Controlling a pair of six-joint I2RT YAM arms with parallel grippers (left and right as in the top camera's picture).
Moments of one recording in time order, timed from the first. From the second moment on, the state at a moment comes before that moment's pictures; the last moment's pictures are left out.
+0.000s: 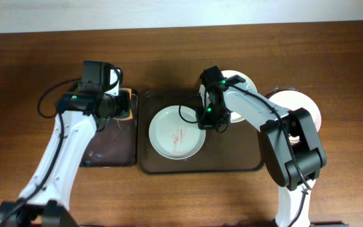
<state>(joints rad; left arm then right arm) -0.12 1.54 1.25 -0.77 0.05 -0.12 0.40 2.09 1.45 -0.87 -0.30 0.25</state>
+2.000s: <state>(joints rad) -0.30 1.88 1.27 -0.64 0.58 -0.35 0.40 2.09 1.45 -0.87 -0.30 0.25</state>
